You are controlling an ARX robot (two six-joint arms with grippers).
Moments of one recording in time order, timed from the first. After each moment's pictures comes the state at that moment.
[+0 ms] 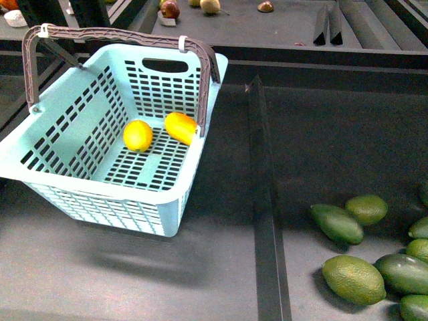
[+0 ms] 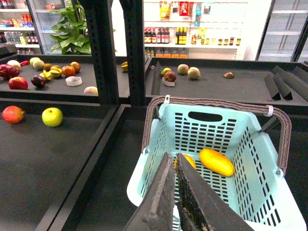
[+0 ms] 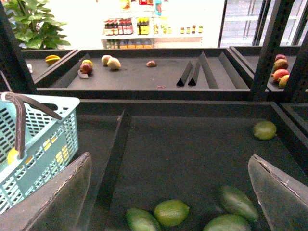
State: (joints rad) left arm 0.00 0.25 0.02 0.25 0.00 -0.01; right arm 0.00 0.00 0.02 0.00 0.00 0.00
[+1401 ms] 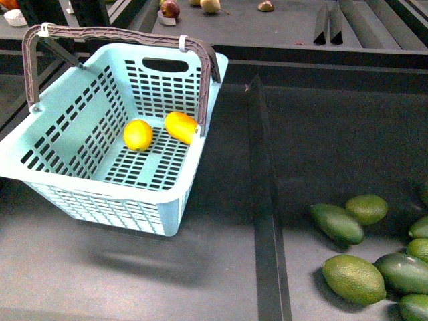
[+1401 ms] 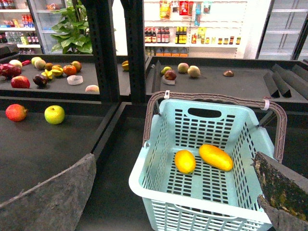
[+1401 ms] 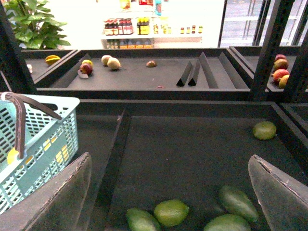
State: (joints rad) left arm 0.00 0.01 0.02 0.00 0.00 -0.01; right arm 0.00 0.00 0.02 0.00 0.00 0.00
